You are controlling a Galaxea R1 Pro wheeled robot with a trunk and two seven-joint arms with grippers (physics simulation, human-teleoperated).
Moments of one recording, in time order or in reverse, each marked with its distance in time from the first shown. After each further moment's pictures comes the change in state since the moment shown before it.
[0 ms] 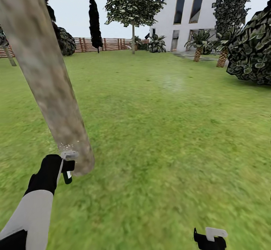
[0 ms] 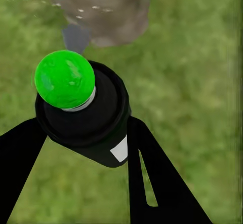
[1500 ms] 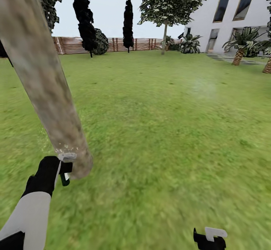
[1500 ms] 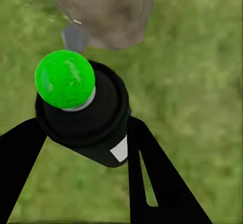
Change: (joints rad) left arm 0.011 0.015 0.009 0.004 -0.002 -0.003 0.000; right arm 0.000 0.002 0.001 0.001 0.000 0.000 0.002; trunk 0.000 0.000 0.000
